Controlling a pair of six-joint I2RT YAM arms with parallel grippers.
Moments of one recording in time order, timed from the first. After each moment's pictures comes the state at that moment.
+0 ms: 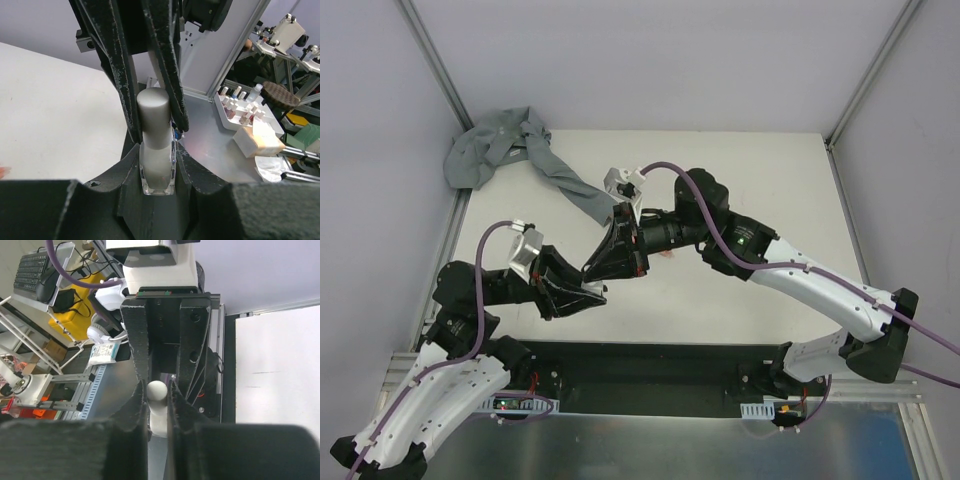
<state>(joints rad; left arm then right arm) -0.55 0.44 0.67 0.05 0.96 -0.55 1.07 1.38 1.46 -0.17 -0.77 0.38</state>
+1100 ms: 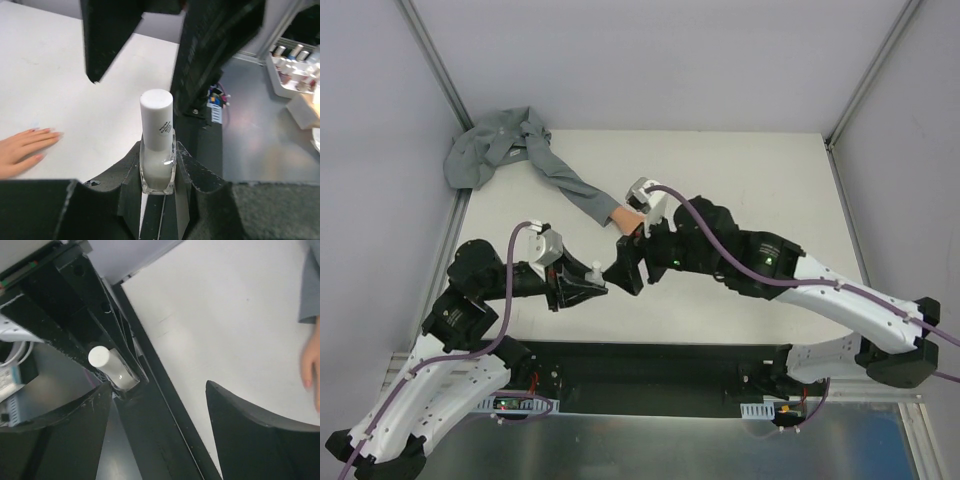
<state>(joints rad) -0.55 0.54 0.78 -0.31 0.84 -0.15 1.23 1.30 1.50 -0.60 0.03 0.34</state>
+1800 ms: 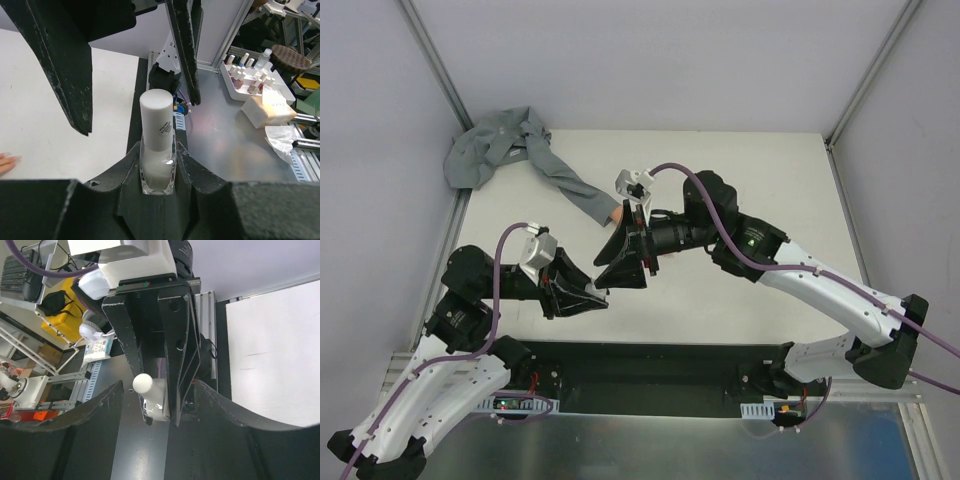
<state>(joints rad) -0.55 0.51 0.74 -0.13 1.04 -0.35 1.04 1.32 1.41 -0.25 -0.73 0.36</state>
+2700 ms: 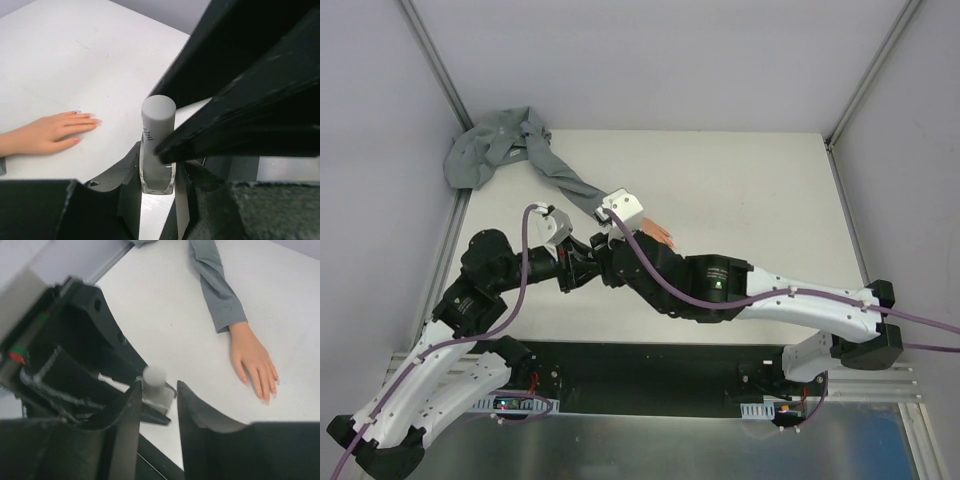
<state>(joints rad) -0.57 0.61 0.78 -0.27 0.63 -0.16 1.47 1.50 1.66 -0.59 0.72 0.40</state>
